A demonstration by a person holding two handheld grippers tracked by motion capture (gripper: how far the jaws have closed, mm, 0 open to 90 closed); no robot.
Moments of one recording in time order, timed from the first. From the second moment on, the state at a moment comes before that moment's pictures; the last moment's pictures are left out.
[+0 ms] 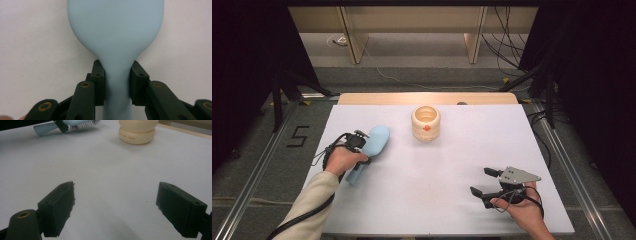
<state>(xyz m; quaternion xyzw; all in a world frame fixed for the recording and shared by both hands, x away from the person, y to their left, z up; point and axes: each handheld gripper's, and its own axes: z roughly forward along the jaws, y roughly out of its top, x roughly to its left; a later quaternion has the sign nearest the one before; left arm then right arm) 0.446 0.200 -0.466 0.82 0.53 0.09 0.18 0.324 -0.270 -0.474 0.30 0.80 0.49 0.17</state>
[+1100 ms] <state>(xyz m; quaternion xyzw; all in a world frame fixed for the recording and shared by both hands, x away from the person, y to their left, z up) 0.431 0.201 -0.455 0.79 0.50 0.18 0.29 0.325 -0.271 -0.473 0.30 0.80 0.49 0.17</state>
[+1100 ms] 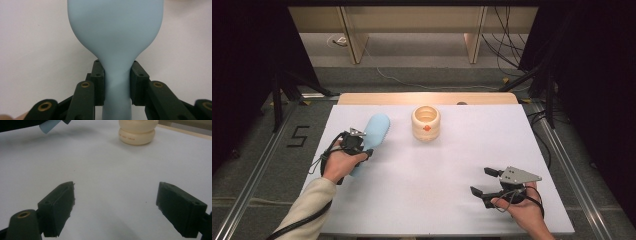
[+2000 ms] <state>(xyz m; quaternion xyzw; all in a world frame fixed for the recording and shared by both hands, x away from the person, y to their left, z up) 0.413 0.198 -0.447 0.77 0.48 0.22 0.35 0.324 -0.271 -0.473 0.30 0.80 0.49 0.17</state>
